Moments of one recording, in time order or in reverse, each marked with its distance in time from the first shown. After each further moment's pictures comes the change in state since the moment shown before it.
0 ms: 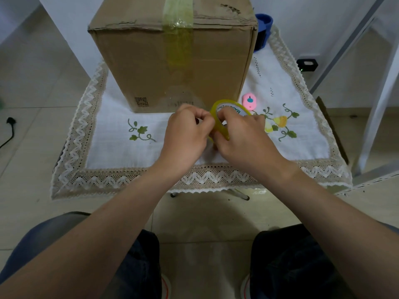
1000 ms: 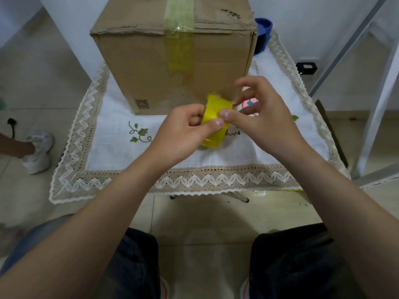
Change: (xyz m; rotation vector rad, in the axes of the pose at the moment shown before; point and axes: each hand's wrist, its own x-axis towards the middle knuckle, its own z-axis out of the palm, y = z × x) left_hand -0.005 0.007 -0.027 -0.281 -0.255 -0.030; right_hand 0.014 0.018 -0.035 0.606 0.083 0.140
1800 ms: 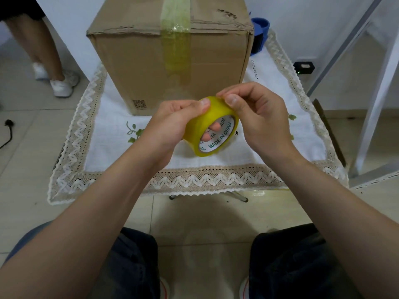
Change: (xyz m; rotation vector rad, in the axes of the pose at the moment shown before) left_hand 0.000 0.015 -0.009 -0.292 -0.026 -0.109; right_hand -0.001 0.005 0.014 0.212 0.111 -0.237
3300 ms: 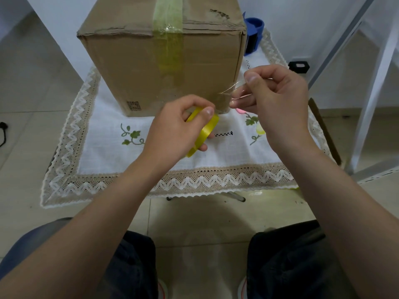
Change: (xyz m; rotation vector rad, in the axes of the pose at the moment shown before) left_hand 0.001 -0.010 0.015 0.343 0.153 0.179; right_hand 0.014 -0.030 -0.018 0.116 0.234 0.274
